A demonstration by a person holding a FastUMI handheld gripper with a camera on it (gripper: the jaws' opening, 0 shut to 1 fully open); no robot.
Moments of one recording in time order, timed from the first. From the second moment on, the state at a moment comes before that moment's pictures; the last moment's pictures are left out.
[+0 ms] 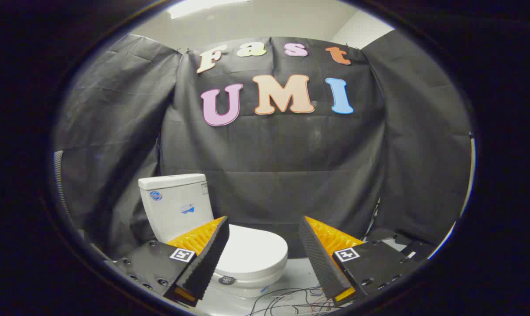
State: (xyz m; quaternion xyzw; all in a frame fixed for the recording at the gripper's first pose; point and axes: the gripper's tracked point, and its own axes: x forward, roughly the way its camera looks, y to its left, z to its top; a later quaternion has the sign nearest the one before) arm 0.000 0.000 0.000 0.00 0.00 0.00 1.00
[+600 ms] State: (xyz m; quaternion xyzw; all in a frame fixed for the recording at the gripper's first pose) arm 0.095 0.026 -0.031 0.02 0.05 0.02 1.00
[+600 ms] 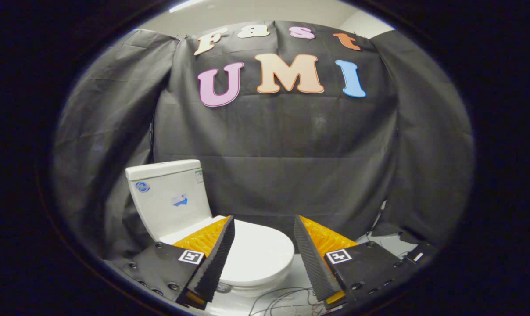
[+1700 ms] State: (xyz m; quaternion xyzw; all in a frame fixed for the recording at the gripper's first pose) arm 0.078 0.061 -0.071 0.22 -0.02 -0.25 0.94
